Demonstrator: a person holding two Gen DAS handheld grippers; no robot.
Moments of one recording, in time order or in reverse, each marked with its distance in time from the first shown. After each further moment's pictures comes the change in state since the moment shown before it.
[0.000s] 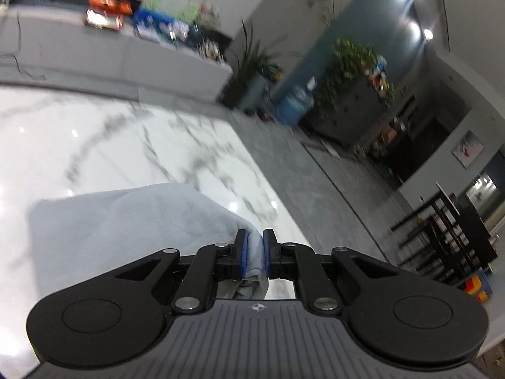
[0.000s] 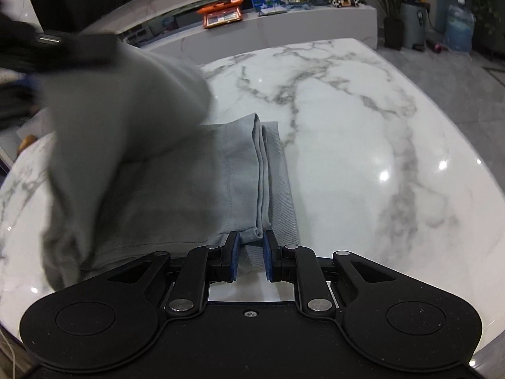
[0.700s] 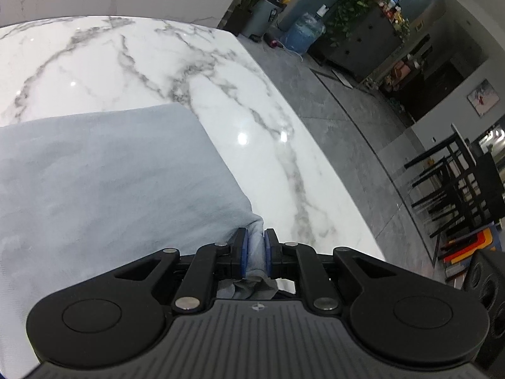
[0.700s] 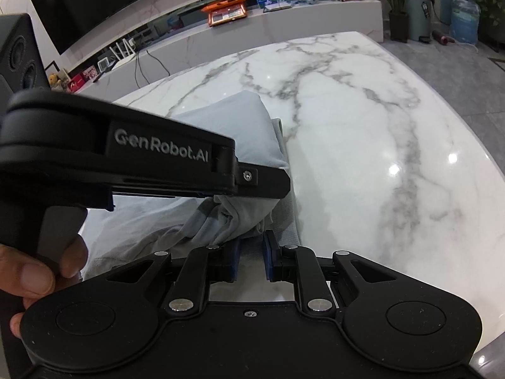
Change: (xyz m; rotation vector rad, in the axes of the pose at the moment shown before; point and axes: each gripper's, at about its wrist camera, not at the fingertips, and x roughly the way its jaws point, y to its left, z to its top) left arm 0.062 -0.003 -0.031 0.026 0.231 0.062; right arm -0.008 -0.005 -0.002 0.013 0.022 0.035
